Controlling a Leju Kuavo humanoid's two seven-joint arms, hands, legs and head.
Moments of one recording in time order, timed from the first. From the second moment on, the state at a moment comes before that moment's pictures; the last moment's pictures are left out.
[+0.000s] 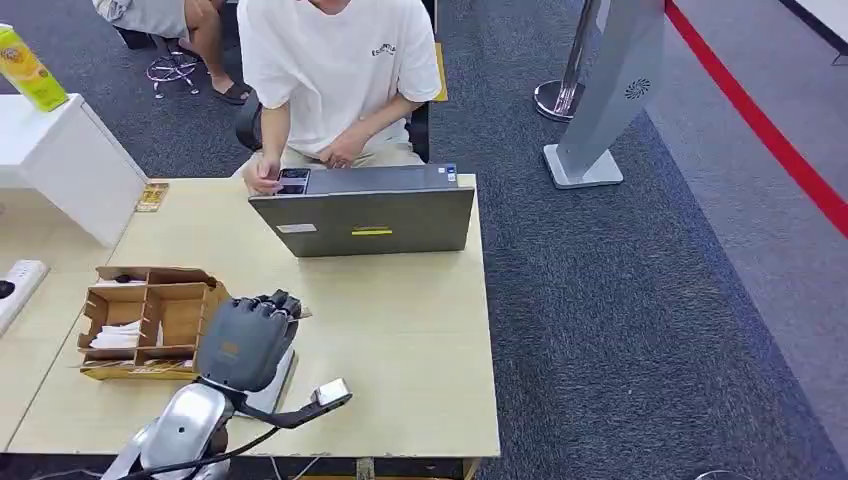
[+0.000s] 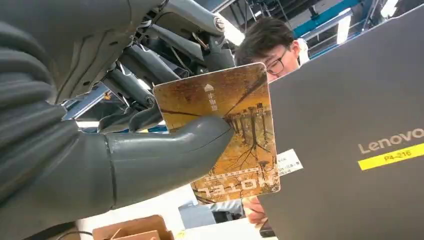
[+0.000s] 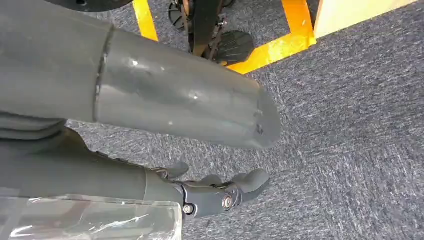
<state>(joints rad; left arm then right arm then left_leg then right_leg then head) -0.04 0.25 -0.47 -1.68 -1.50 0.18 0.14 -0.10 0.15 -1.24 -0.21 0.93 -0.14 -0.38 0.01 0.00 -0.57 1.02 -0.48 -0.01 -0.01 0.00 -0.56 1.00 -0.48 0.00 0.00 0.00</state>
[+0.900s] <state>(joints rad) 0.11 0.39 -0.45 -1.70 -1.43 -0.03 0.20 -0.10 0.15 -1.26 -0.21 0.93 -0.15 -0.35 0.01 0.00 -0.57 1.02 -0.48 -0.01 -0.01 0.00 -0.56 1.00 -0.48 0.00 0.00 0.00</state>
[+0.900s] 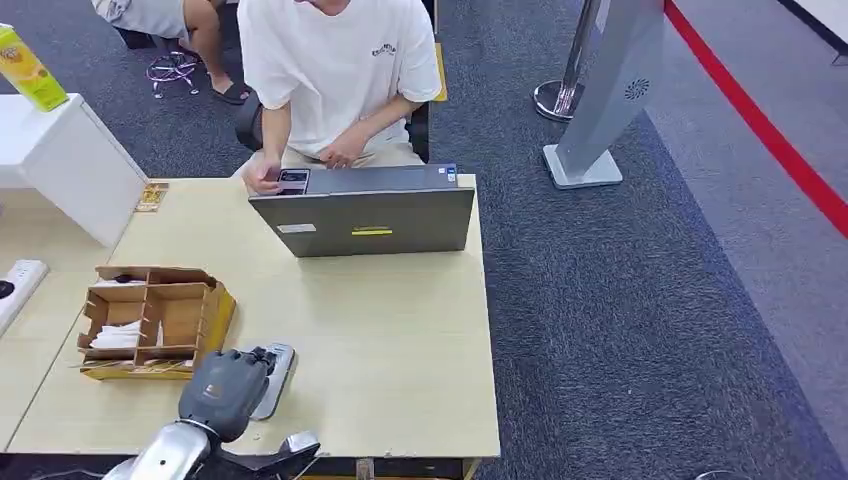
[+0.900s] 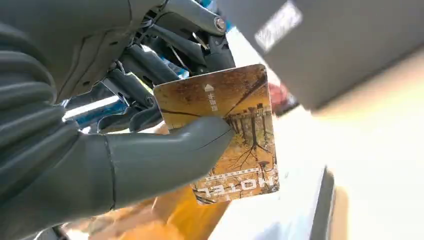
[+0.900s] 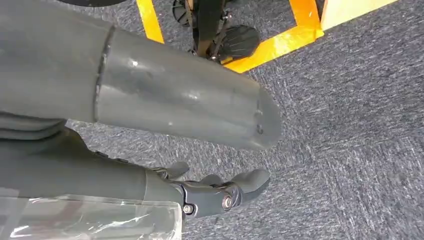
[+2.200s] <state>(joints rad) -0.42 0.36 -0.31 -1.33 -1.55 0.64 0.20 -0.15 0.14 -1.15 -0.21 1.08 -0.13 -0.29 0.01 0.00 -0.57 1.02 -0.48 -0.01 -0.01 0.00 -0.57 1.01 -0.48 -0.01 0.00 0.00</state>
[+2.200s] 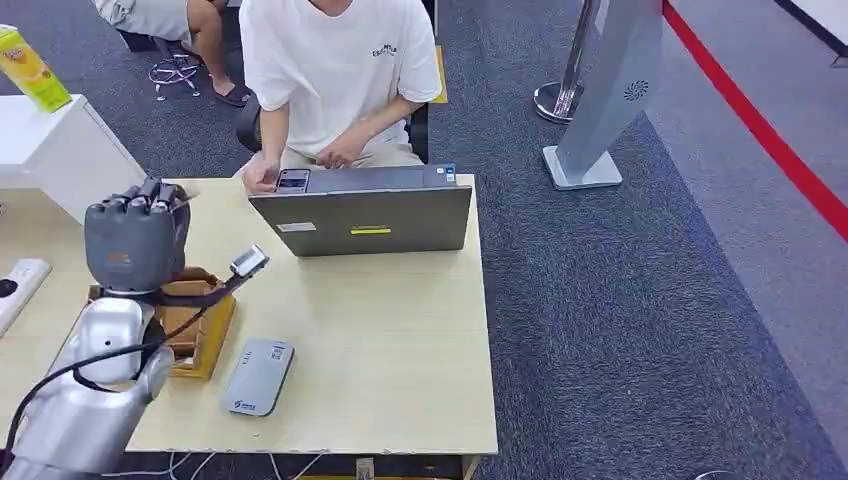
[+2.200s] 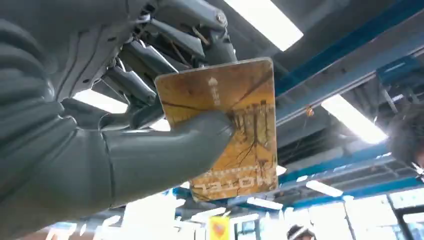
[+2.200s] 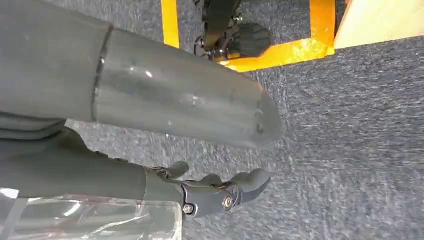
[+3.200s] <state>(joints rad) -0.72 0.33 -0.26 -0.79 -1.55 0.64 0.18 -0.16 0.14 -1.11 -0.21 1.09 -0.13 -0.27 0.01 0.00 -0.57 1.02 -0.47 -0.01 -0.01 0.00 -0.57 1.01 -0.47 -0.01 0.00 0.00</state>
